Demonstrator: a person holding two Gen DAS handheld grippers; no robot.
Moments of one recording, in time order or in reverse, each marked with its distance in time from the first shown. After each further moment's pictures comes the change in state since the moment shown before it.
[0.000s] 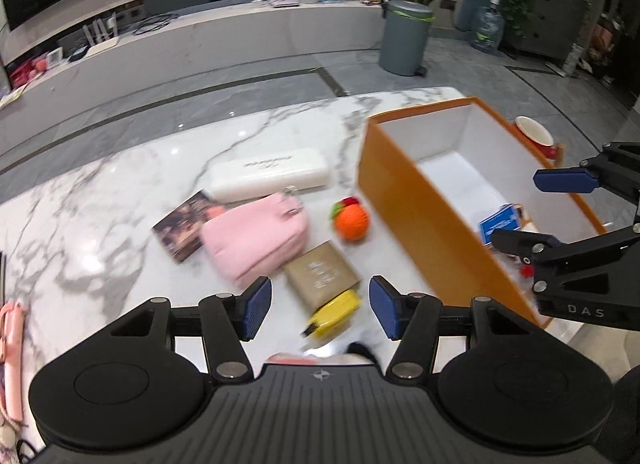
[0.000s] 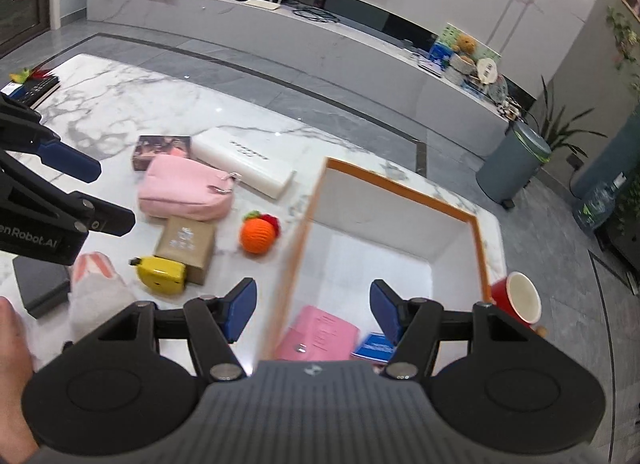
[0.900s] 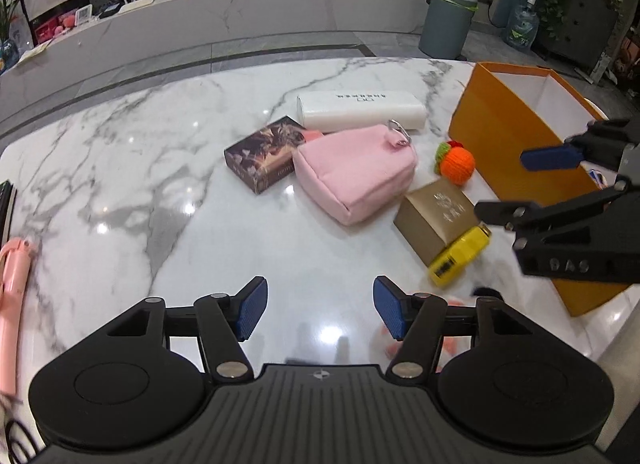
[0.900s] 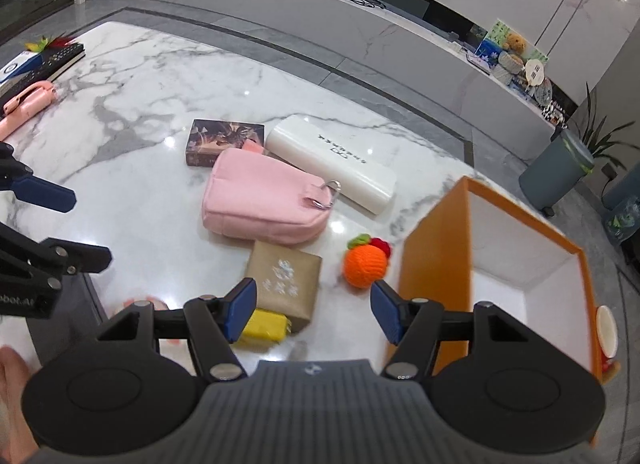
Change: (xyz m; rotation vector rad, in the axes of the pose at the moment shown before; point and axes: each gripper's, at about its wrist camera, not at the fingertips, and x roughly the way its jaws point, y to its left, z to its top) left arm 0.042 0.097 -0.057 -0.066 0.038 0.025; right arm 0.082 0.102 0.032 -0.039 0.051 0.065
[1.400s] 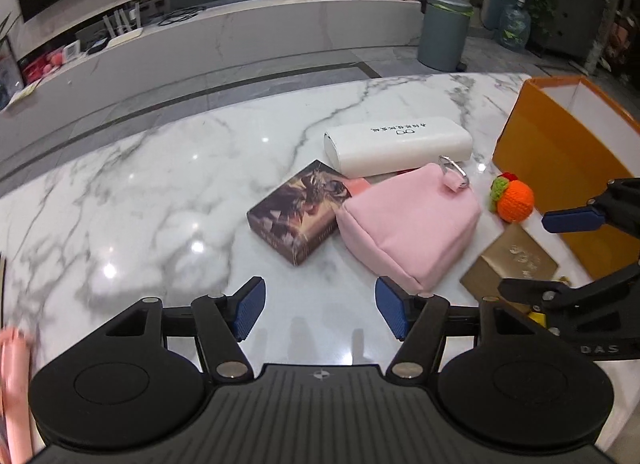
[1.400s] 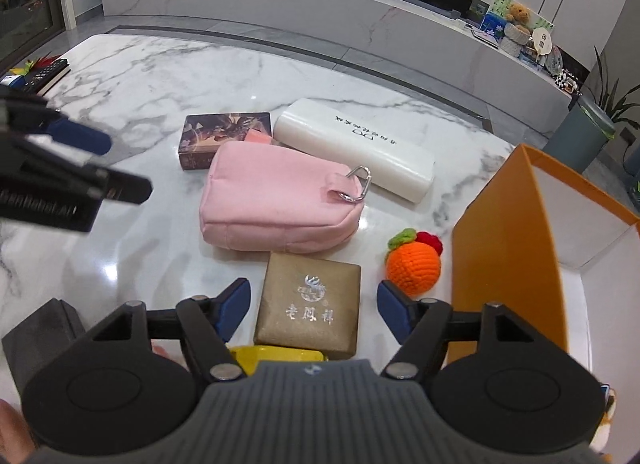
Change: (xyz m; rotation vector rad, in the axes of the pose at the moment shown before) left arm 0.055 0.033 0.040 0.107 -0.065 0.021; right arm 0.059 0.005 -0.003 0.098 0.001 0.065
